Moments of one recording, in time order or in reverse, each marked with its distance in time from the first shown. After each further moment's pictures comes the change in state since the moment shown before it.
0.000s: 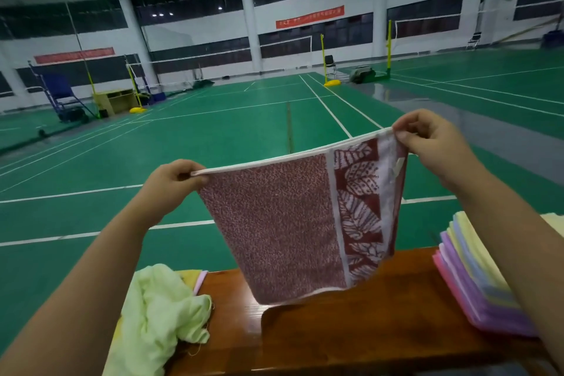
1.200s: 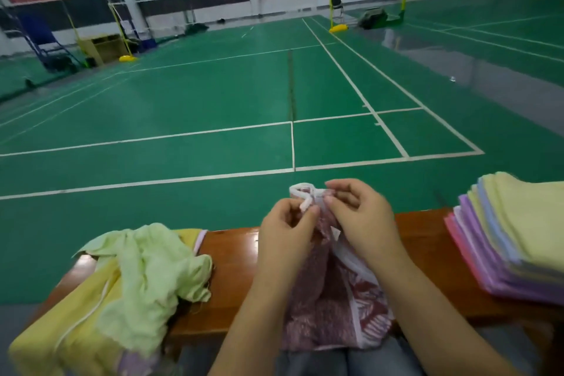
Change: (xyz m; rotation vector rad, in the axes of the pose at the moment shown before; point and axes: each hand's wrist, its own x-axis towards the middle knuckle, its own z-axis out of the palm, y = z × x) left_hand -0.098 0.050 0.176 -0.623 0.012 -0.391; right_hand -0.122 0.036 0.132 0.142 -0.052 0.341
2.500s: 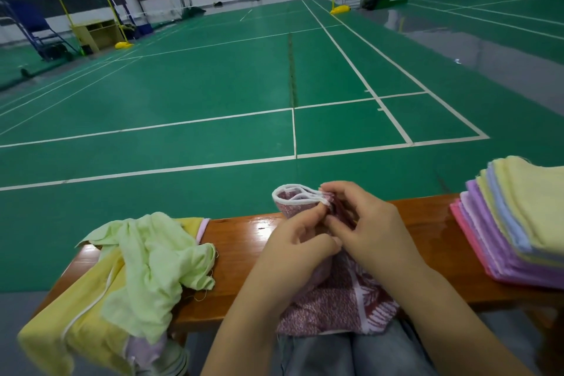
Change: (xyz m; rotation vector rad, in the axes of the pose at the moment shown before) left_hand -0.037 0.030 -0.013 -0.085 -0.411 -0.097; right_hand -0.027 -0.003 -0.010 -0.507 -0.152 -0.266
